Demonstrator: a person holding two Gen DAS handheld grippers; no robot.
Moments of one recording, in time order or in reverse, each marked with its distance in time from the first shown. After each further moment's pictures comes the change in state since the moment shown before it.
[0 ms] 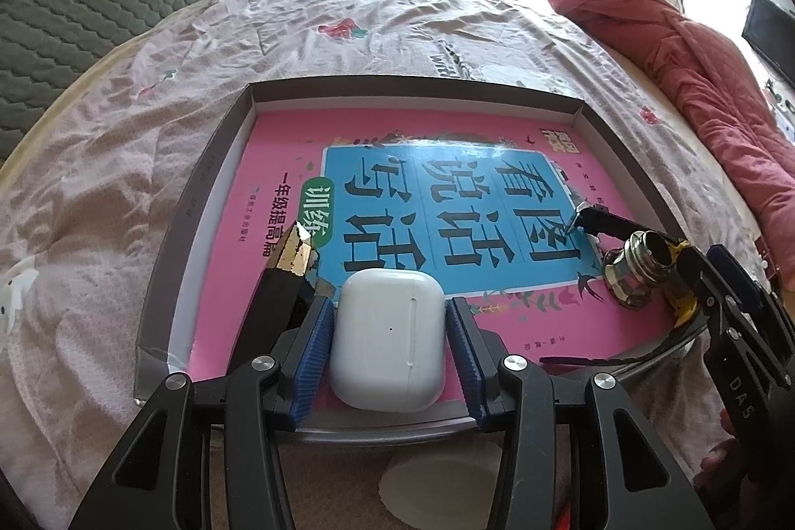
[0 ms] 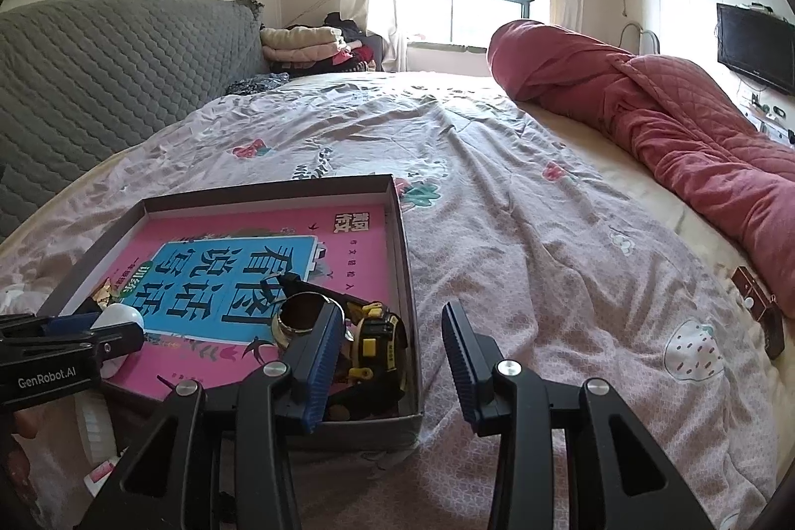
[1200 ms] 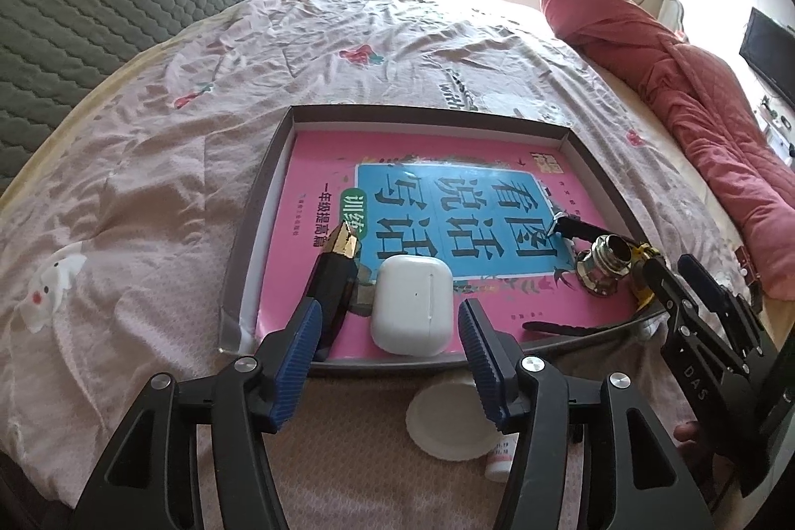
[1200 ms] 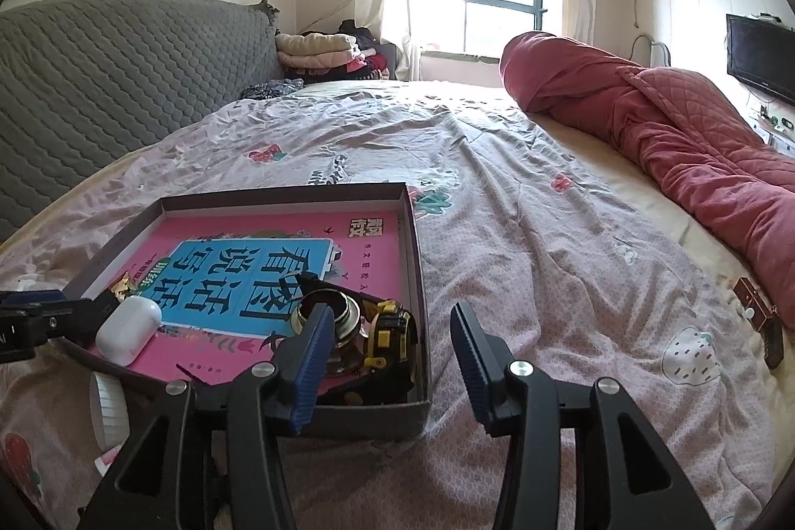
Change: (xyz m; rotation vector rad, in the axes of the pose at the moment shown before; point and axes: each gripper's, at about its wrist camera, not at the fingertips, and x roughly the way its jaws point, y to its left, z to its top) left arm -0.056 0.017 -0.010 -0.026 -0.045 -0.007; right arm -0.016 0.003 -0.005 -0.025 -0.025 0.032
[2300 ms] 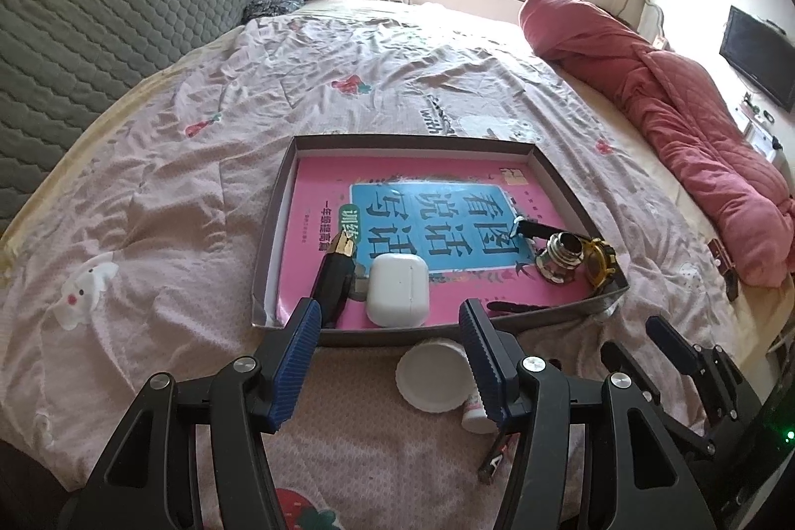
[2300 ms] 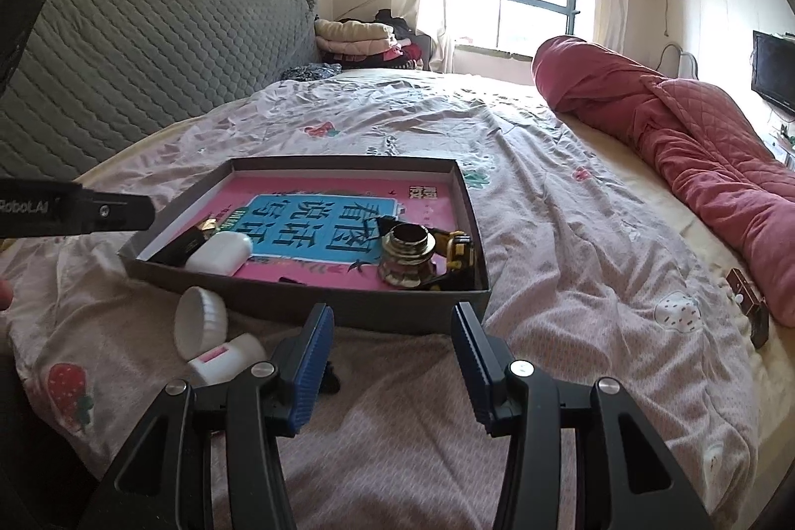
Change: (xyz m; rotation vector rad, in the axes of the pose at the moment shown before) left arm -0.056 -0.002 -0.009 0.035 -0.052 -0.027; right arm -0.068 0.033 -0.028 -0.067 0.030 0.071
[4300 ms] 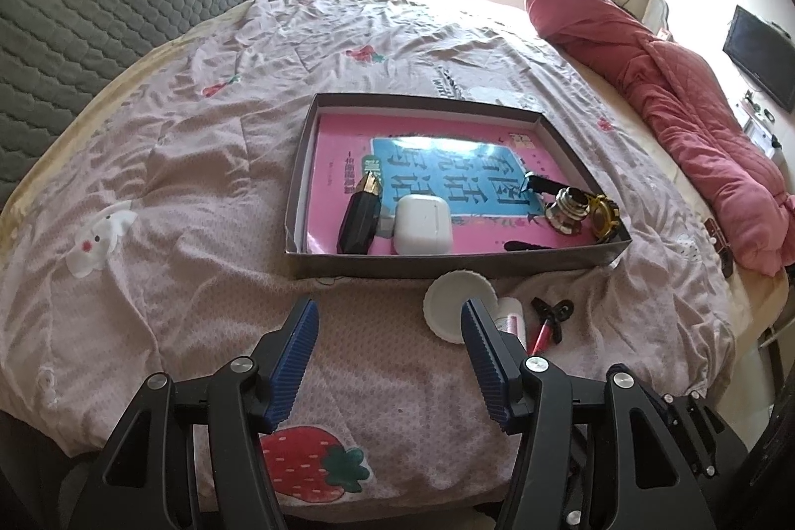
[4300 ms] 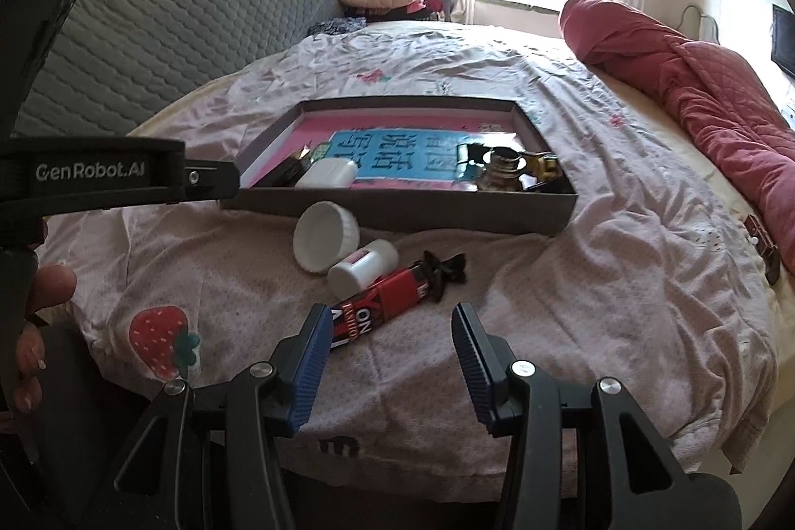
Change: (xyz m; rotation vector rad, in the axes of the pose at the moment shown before) left arm -0.012 0.023 -0.032 -0.022 0.061 -0.008; right arm -0.028 0.067 -0.027 0.022 0.166 0.070
